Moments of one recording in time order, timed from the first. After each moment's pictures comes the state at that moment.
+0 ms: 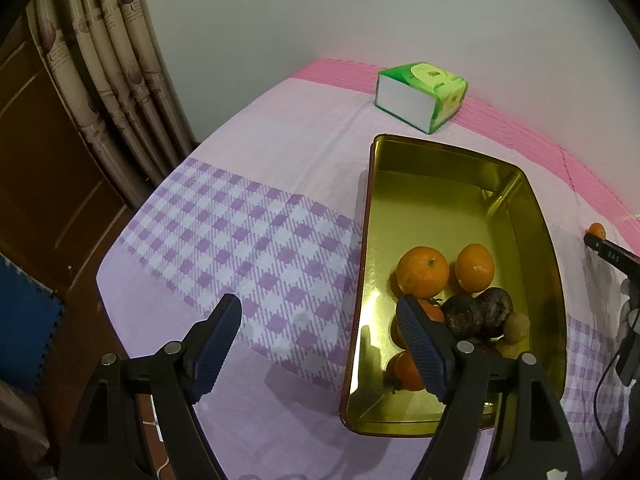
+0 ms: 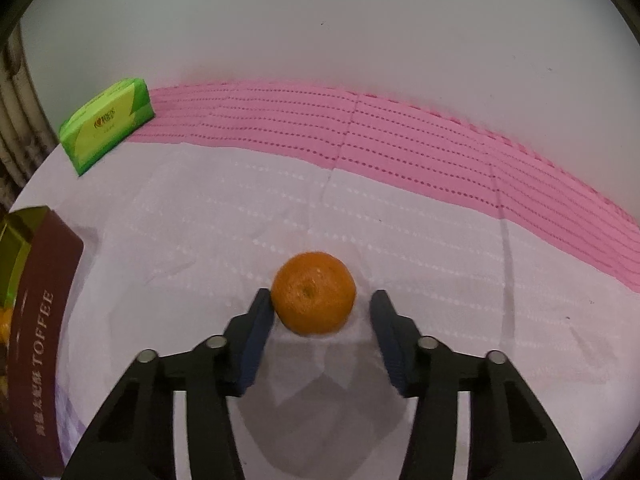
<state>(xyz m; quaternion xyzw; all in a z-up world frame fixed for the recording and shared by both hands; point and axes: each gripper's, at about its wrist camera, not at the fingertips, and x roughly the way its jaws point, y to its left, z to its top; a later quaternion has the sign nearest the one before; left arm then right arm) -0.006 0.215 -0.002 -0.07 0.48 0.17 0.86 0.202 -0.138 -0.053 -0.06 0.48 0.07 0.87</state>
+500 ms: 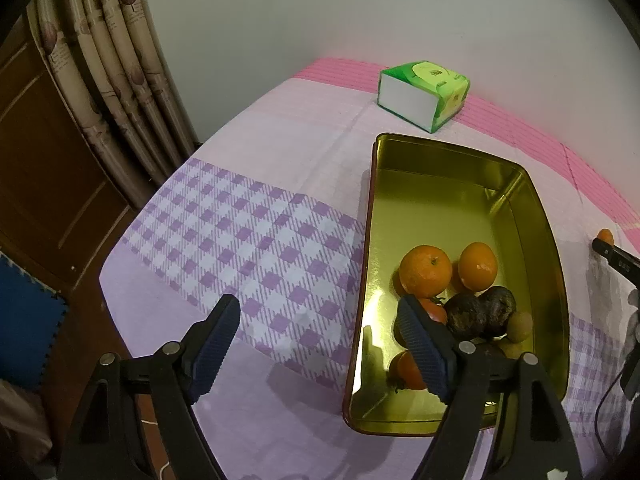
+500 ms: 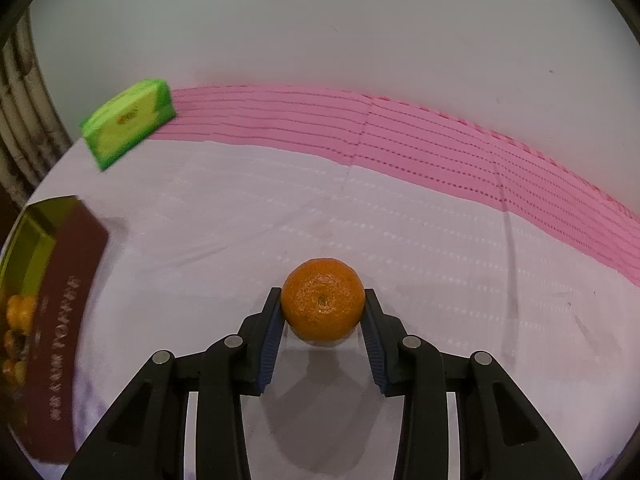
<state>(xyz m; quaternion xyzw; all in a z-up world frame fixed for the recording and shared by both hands) -0.007 0.215 -0.004 -0.07 0.48 0.17 0.86 0.180 -0.132 -0.040 -0.05 0.48 0.09 0.87</state>
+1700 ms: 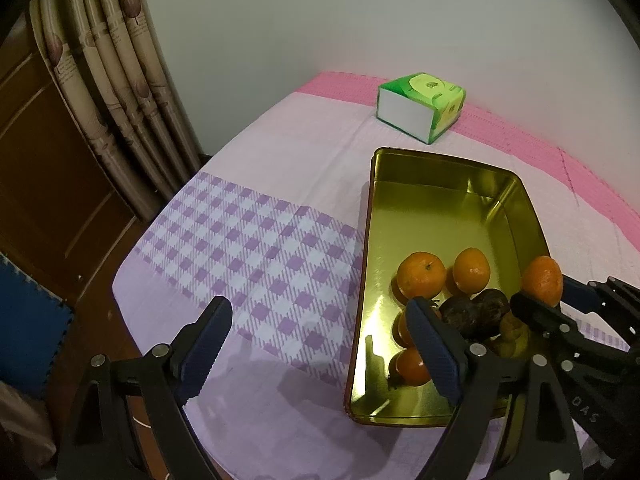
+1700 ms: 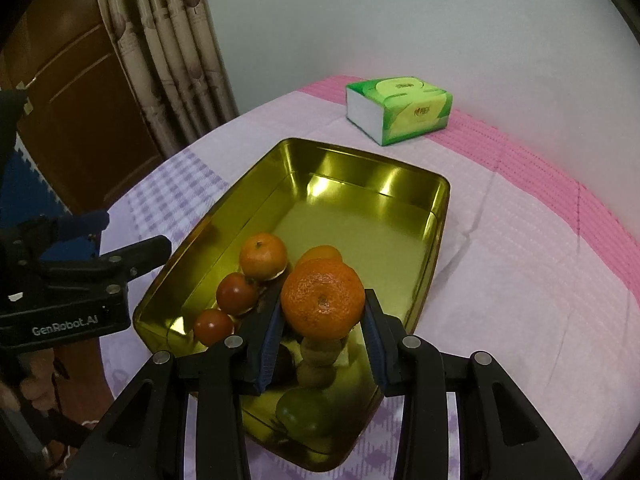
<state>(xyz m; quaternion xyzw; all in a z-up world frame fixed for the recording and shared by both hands) -0.014 0.208 0.011 -0.06 0.47 0.18 0.86 0.054 0.062 0.006 -0.11 0.45 0.31 0.83</state>
